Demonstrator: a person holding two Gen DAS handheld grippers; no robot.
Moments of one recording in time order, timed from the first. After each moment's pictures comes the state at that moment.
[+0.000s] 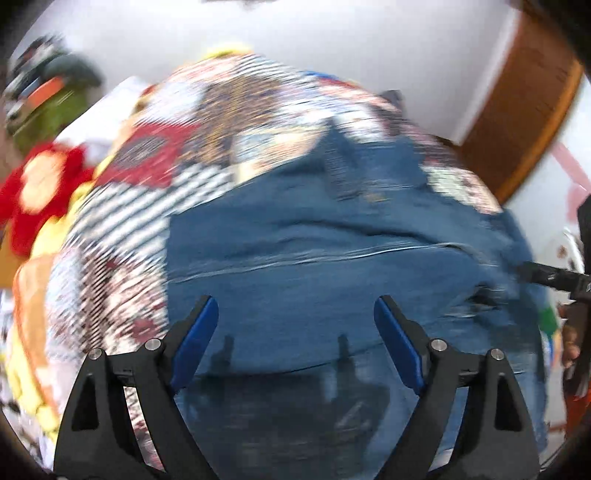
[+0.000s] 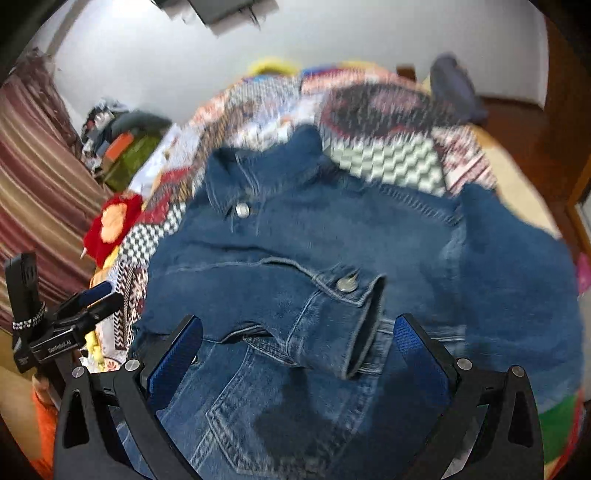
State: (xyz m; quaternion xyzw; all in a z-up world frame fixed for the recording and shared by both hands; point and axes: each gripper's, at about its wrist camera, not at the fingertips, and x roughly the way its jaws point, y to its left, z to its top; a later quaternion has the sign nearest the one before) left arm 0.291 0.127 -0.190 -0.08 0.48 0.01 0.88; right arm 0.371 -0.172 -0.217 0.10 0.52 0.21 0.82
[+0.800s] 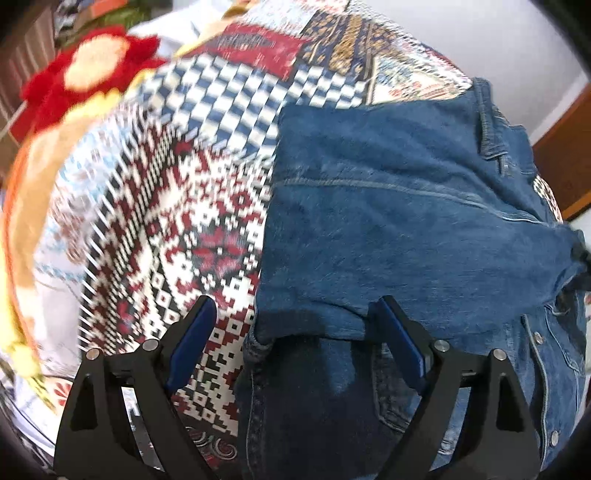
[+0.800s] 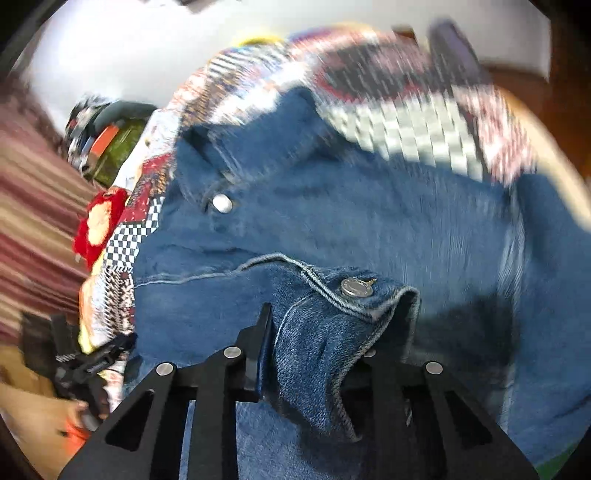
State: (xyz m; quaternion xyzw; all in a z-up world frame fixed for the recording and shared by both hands) left arm 0.268 0.195 -0.268 -0.15 0.53 0.09 0.83; right arm 0.414 -0.140 -0.246 0.09 0.54 0.20 0.81
